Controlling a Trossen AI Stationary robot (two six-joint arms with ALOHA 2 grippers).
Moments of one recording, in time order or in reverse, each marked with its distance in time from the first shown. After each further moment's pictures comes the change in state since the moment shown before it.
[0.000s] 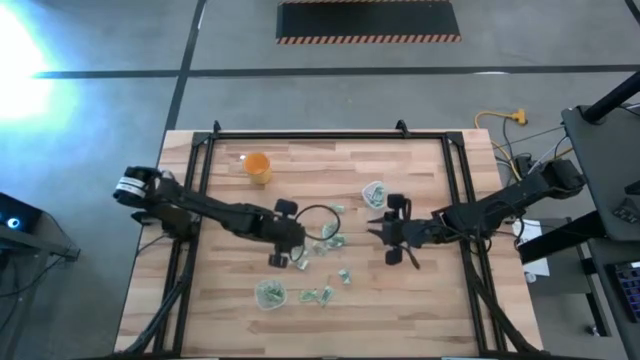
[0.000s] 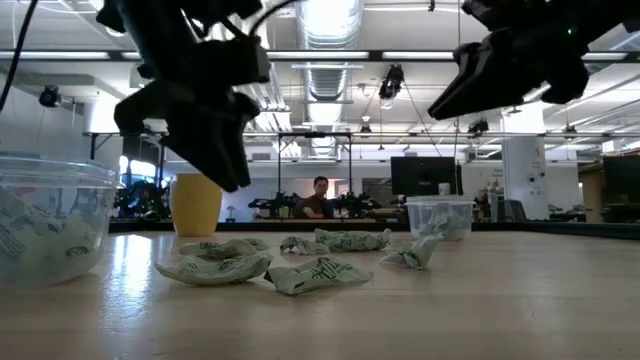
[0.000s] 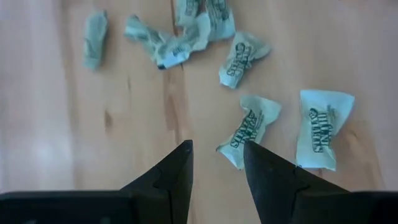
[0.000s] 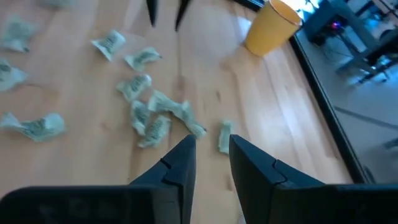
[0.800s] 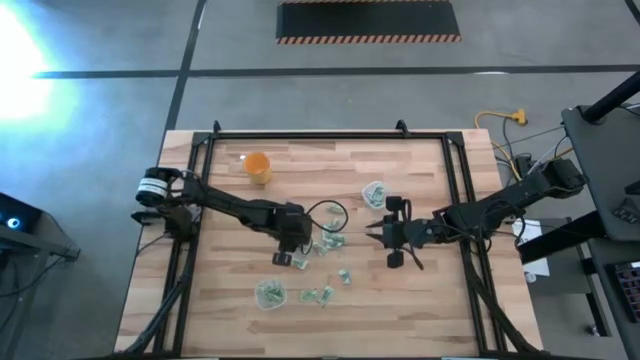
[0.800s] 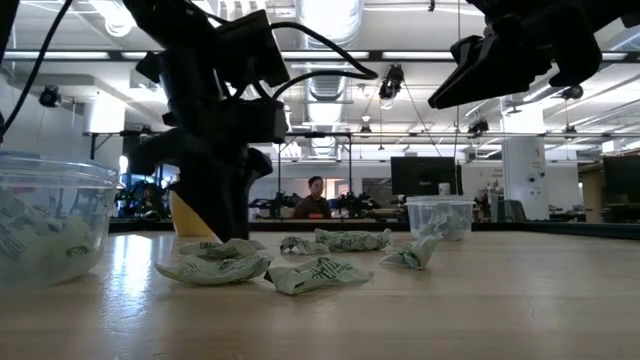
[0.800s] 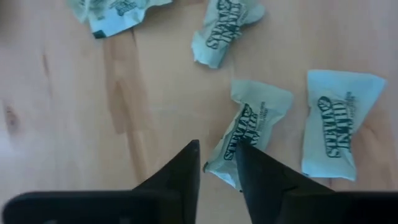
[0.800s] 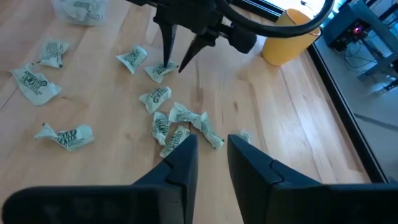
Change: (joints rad) left arm 0.103 0.157 0.004 0.056 0.237 0.051; right arm 0.006 -0.010 0.015 -0.004 -0.065 0.012
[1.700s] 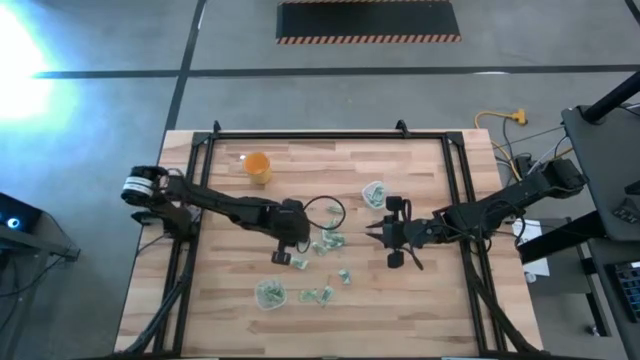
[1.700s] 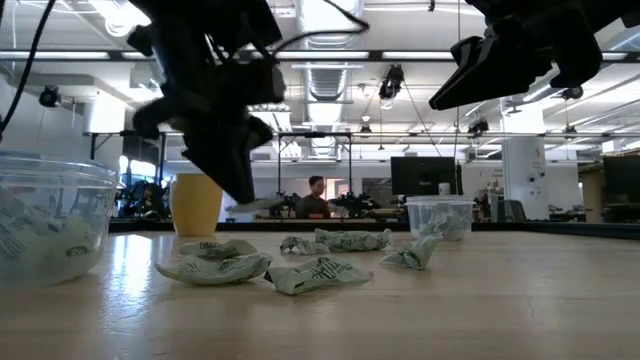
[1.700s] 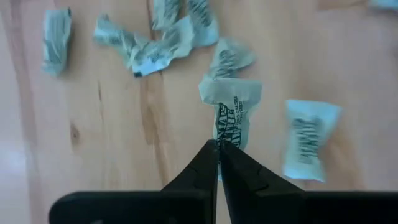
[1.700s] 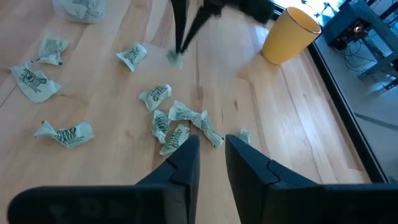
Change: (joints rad) left arm -0.031 -0.122 0.010 -0.025 -0.061 -0.010; right arm 0.000 0.000 0.000 -0.008 0.000 0.000
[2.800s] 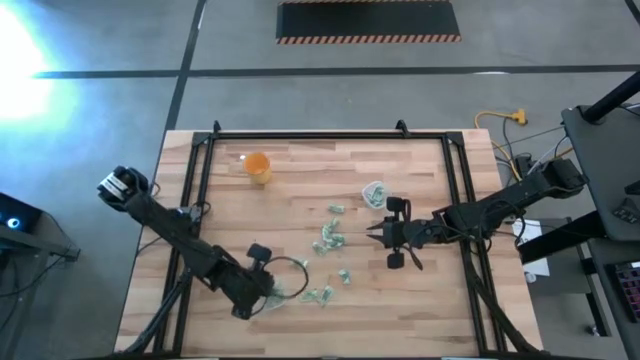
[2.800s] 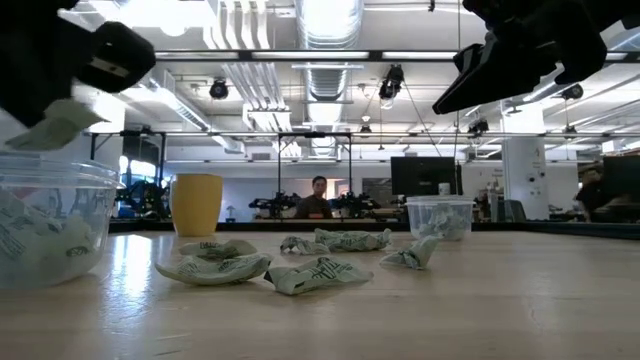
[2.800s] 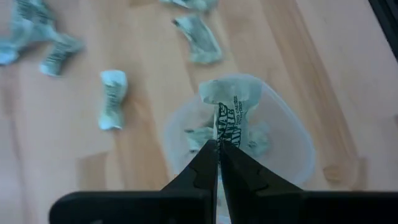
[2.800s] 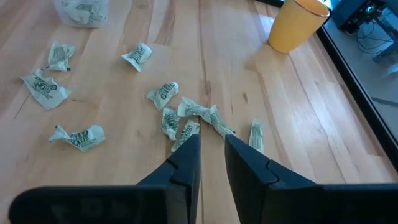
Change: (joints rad) left arm -0.564 -0.151 -0.048 -0.106 -0.192 -0.452; right arm 0.000 0.002 -0.002 -0.014 -0.024 0.094
